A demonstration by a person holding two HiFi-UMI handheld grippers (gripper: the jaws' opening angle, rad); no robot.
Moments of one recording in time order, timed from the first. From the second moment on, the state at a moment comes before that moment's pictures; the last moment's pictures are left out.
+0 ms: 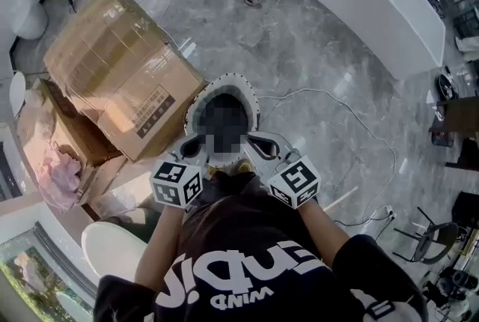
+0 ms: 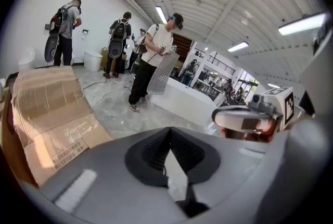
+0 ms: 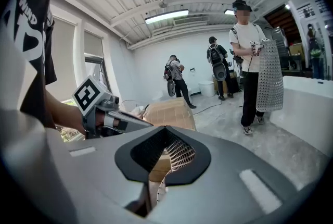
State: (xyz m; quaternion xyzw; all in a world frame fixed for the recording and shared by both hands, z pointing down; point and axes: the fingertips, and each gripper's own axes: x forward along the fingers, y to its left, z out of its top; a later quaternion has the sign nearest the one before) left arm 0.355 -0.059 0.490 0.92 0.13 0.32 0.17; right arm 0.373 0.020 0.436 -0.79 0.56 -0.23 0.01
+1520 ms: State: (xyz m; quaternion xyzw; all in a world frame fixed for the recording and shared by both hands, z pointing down) left arm 0.334 -0.083 0.342 0.98 0.17 0.09 0.08; right arm 0.370 0.029 0.323 -0.79 0.61 -0.07 0.02
